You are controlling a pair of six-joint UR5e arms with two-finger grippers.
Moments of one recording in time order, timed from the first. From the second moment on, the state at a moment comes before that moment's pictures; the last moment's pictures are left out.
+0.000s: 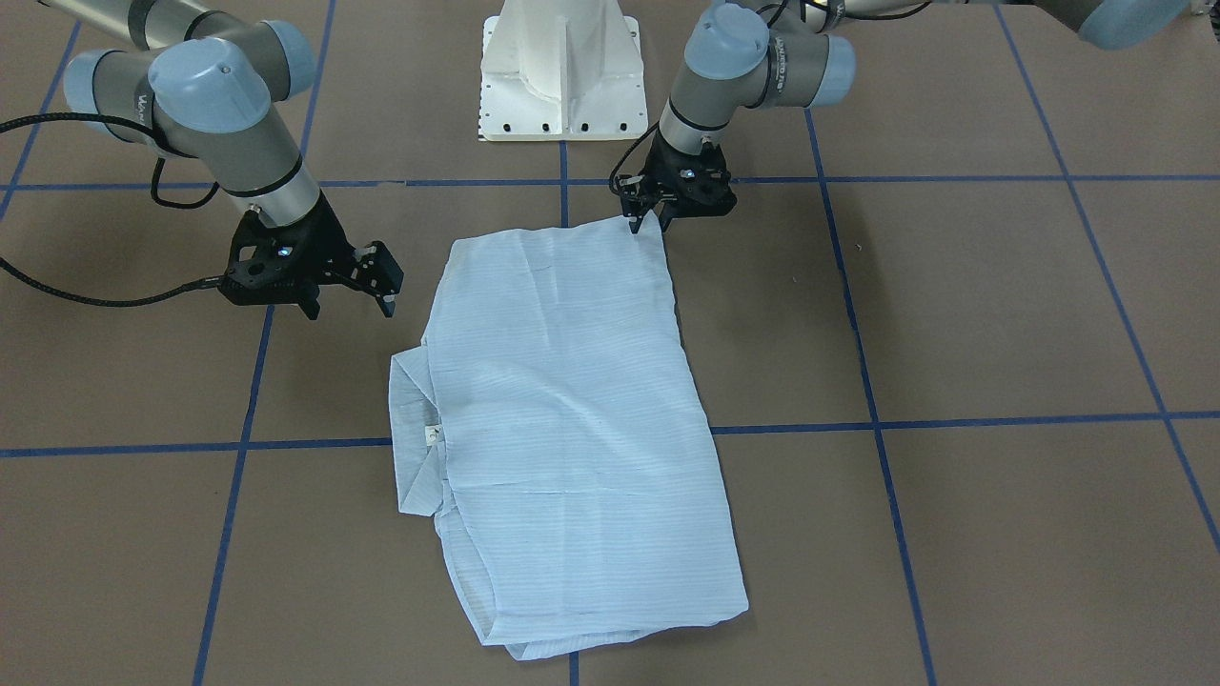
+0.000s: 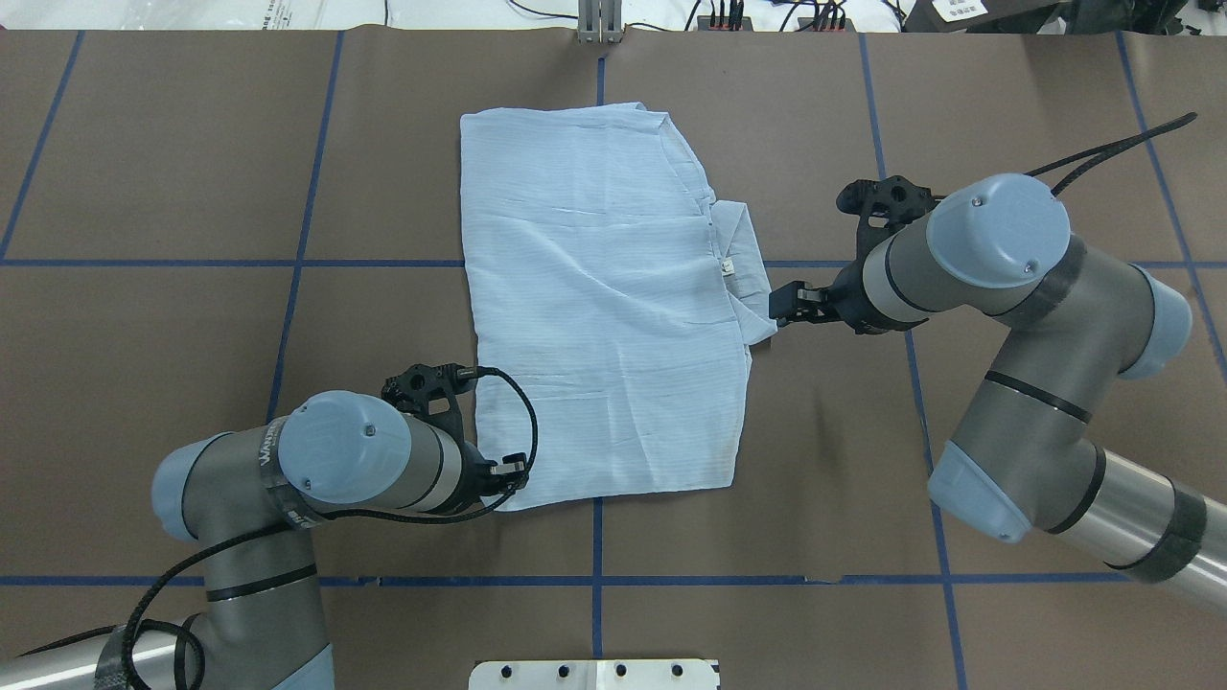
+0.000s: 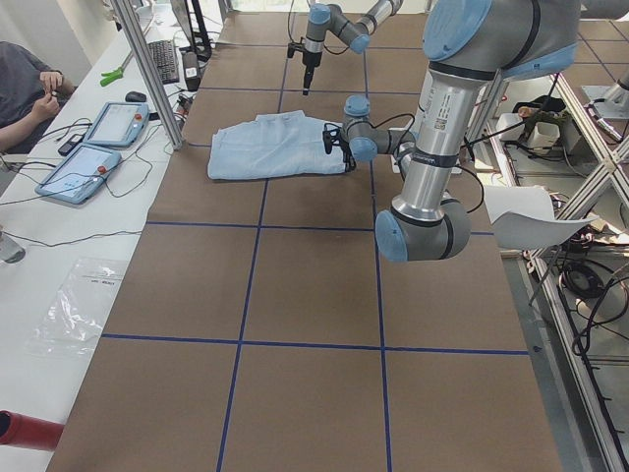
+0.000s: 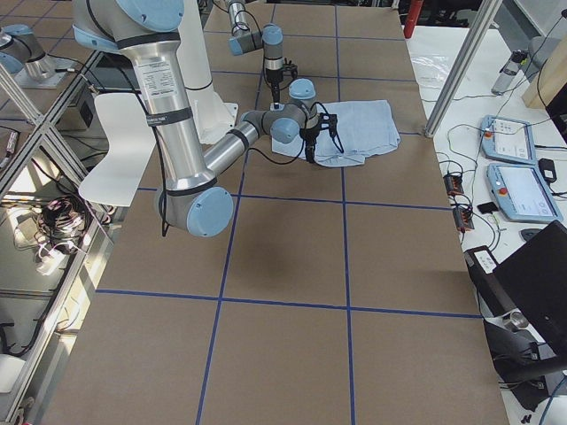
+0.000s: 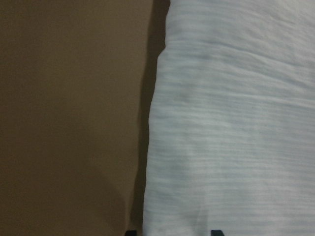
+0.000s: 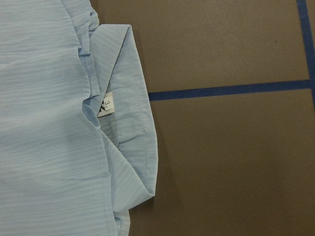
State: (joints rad) left arm -0.33 -1.99 -1.81 -1.89 -1.78 -1.56; right arm 0.67 -1.25 1.85 -1.32 1.90 1.20
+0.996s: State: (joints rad) left arm -0.33 -1.99 -1.82 -1.88 -1.78 -1.56; right arm 0.45 -1.26 1.95 -1.34 1.80 1.86
